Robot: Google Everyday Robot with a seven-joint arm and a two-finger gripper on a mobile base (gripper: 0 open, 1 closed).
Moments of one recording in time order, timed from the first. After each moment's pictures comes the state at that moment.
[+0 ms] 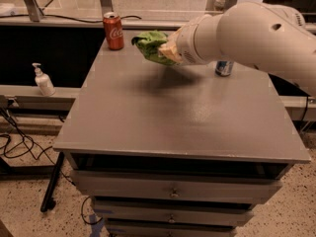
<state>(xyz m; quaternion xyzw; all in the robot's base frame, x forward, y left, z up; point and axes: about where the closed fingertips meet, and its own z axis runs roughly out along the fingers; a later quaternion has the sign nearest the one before) 0.633 -0.034 0.961 -0.46 0.72 0.00 0.52</state>
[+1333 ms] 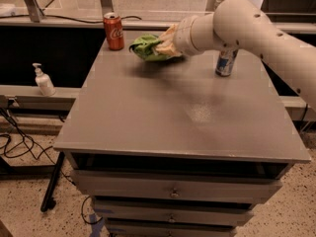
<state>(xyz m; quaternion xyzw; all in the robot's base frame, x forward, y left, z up) 0.727 -0.021 0.918 -0.60 0.60 -0.01 0.52</state>
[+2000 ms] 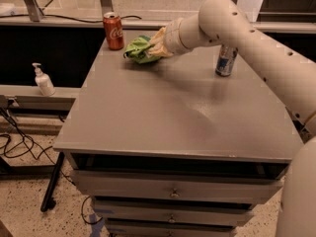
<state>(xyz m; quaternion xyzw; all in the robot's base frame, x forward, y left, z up) 0.766 0.001 0.887 -0.67 0.56 -0.01 0.49</state>
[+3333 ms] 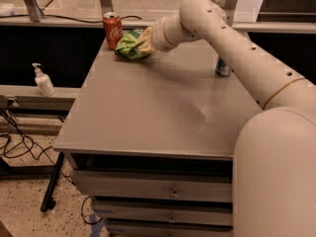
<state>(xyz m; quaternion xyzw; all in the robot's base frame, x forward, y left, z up) 0.811 0.045 0.866 -0.70 0.53 0.00 0.47</state>
